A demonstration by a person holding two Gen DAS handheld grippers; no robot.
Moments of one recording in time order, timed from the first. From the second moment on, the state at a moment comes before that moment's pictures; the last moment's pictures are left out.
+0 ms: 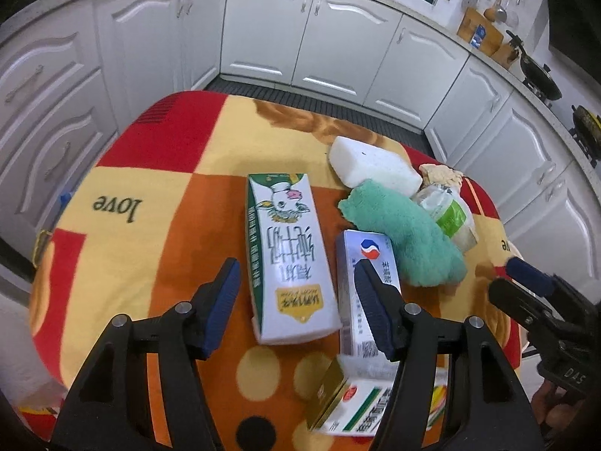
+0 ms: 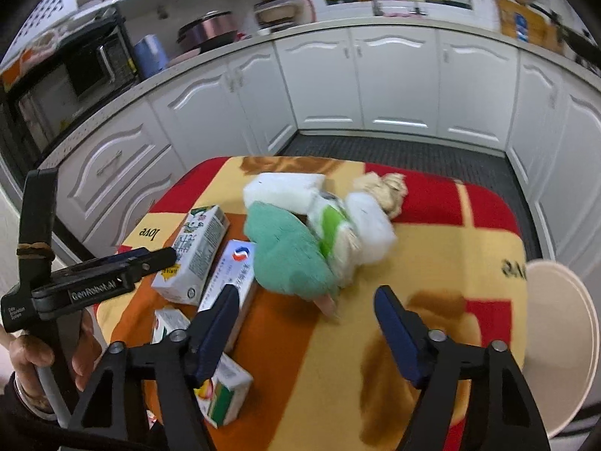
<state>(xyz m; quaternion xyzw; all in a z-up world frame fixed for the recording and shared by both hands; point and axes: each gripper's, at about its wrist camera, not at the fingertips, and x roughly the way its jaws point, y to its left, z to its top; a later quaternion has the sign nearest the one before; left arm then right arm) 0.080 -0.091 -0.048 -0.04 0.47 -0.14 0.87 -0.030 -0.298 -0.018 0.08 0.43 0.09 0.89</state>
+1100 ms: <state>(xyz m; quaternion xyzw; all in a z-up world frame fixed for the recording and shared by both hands) 0.109 -0.091 -0.082 -0.05 0.51 -0.15 0.84 -0.042 -0.324 -0.068 0.13 0.51 0.05 0.85</state>
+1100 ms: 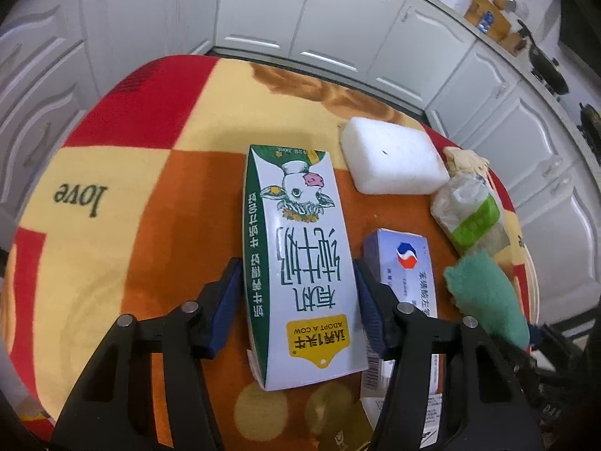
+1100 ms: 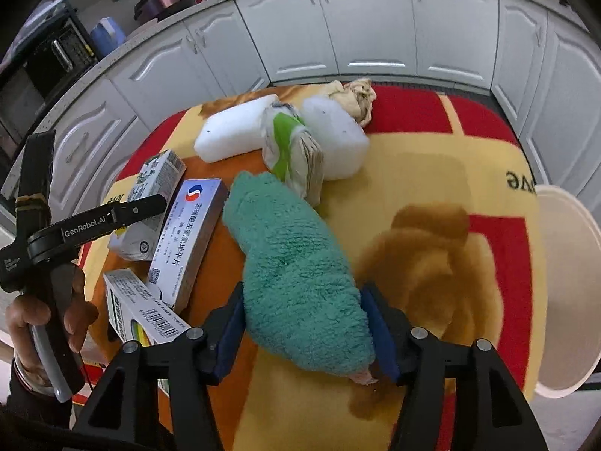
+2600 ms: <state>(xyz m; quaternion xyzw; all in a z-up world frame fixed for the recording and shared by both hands) 0.002 -0.166 0.017 0.01 0.39 -0.25 0.89 -0.121 -0.378 0.001 0.22 0.39 0.02 0.90</state>
